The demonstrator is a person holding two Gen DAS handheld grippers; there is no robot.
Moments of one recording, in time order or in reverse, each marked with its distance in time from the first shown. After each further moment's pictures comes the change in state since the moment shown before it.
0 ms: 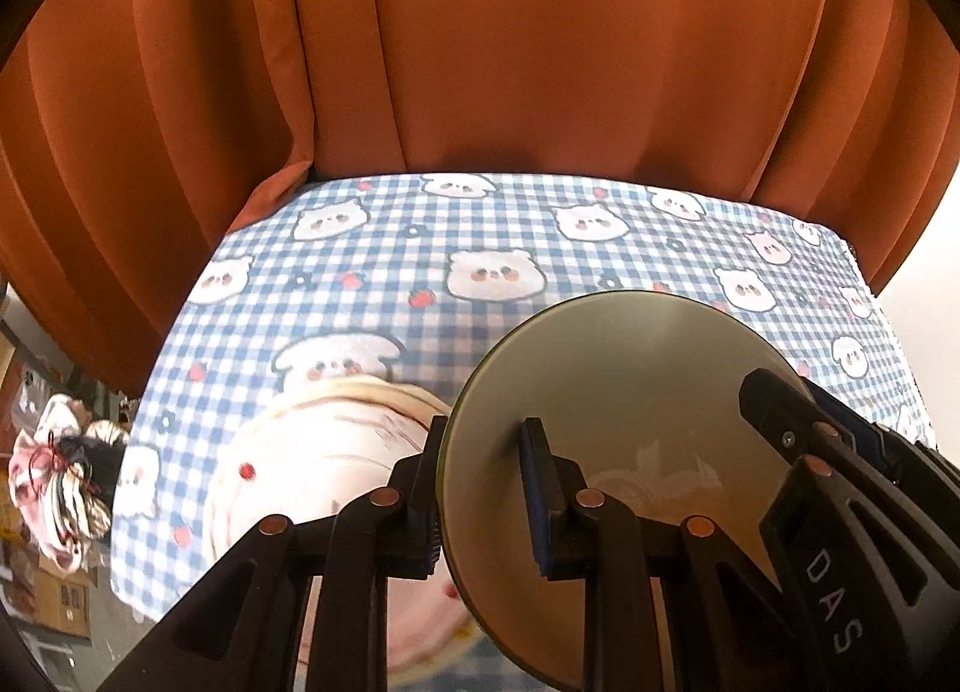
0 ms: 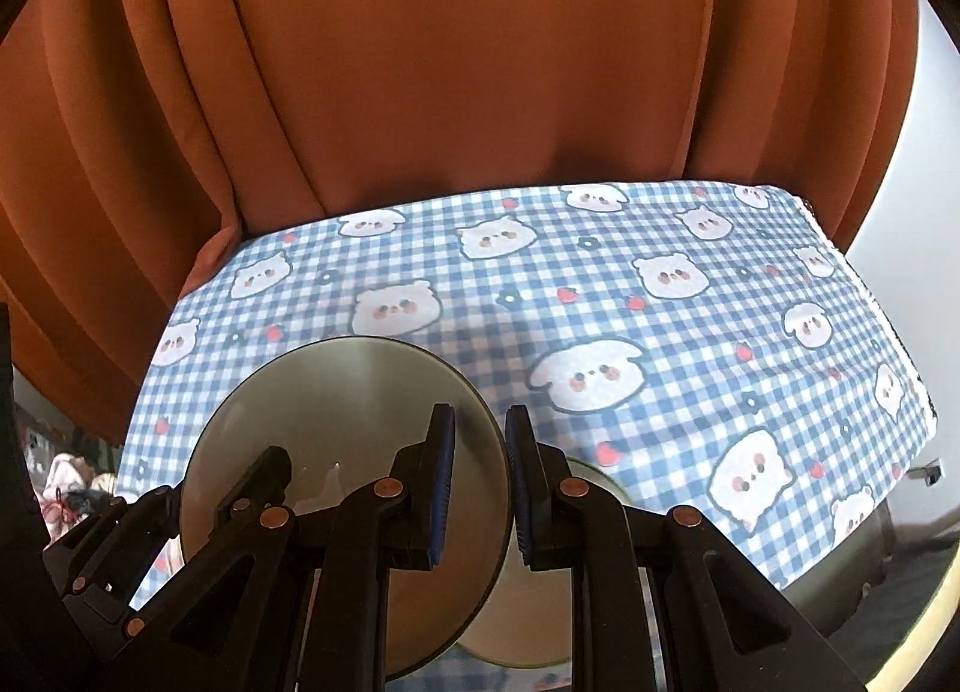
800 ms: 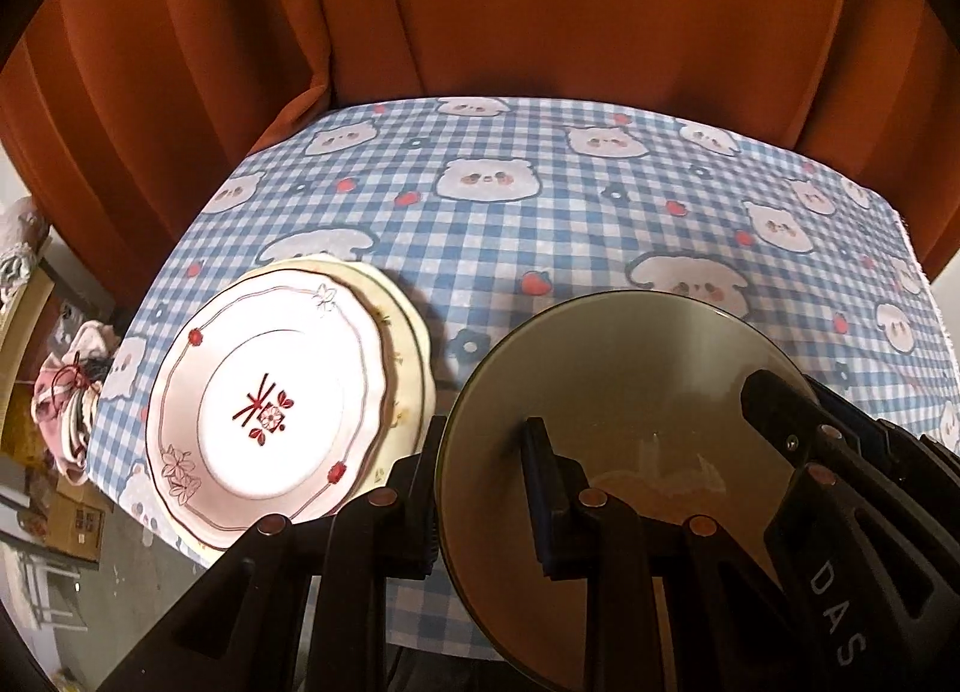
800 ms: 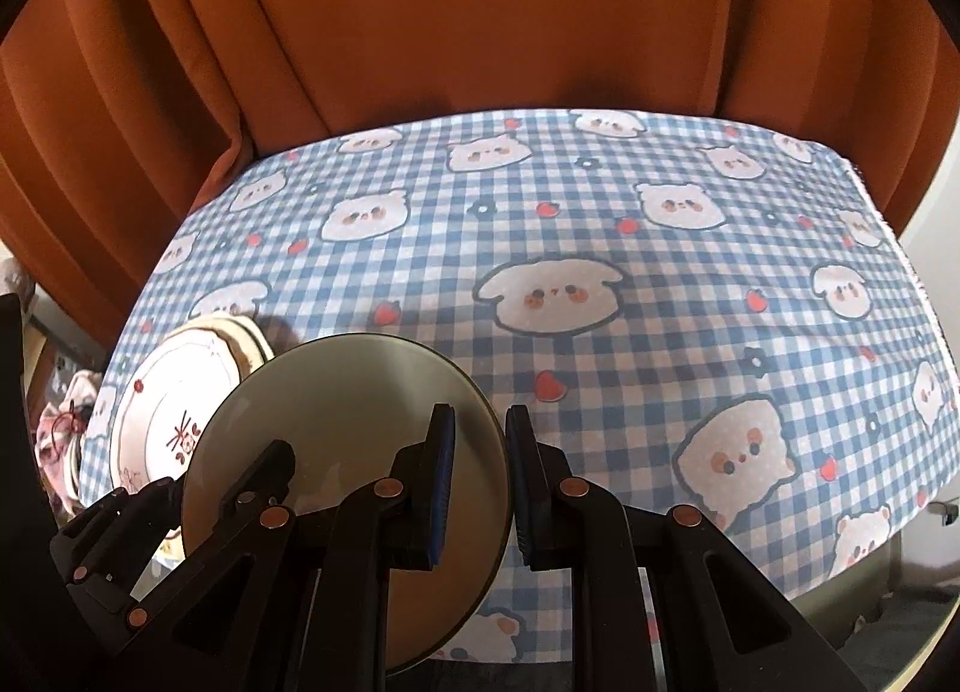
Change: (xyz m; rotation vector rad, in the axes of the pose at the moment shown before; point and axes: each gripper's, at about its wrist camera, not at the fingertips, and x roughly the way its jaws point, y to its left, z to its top) left arm 0.031 -0.063 -0.052 -0.085 0.101 0.153; right arm 0.042 -0.082 -0.042 -0.098 0.120 0.138
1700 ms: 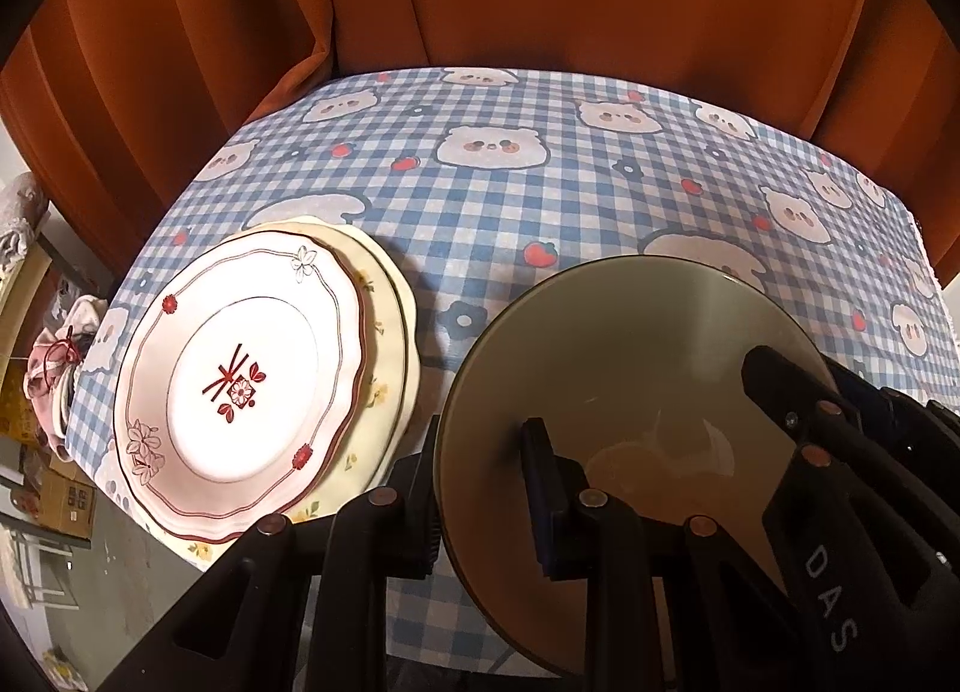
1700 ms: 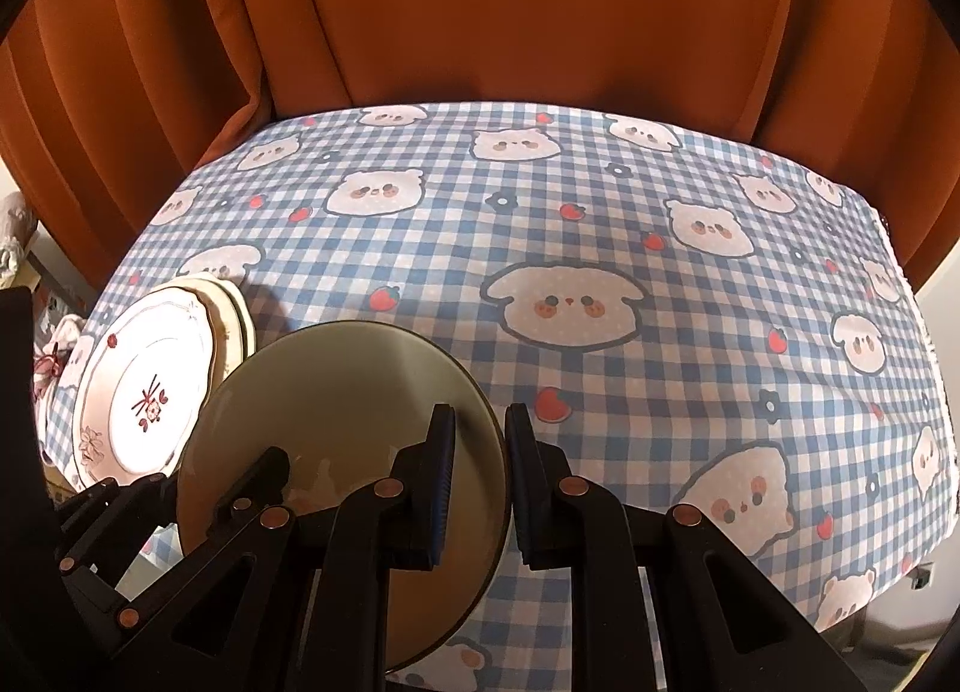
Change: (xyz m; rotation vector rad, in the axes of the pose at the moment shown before) left arm 0.024 -0.005 -0.006 -0.027 0.038 -0.004; right arm 0.027 0.002 0.002 -0.128 0.011 -0.011
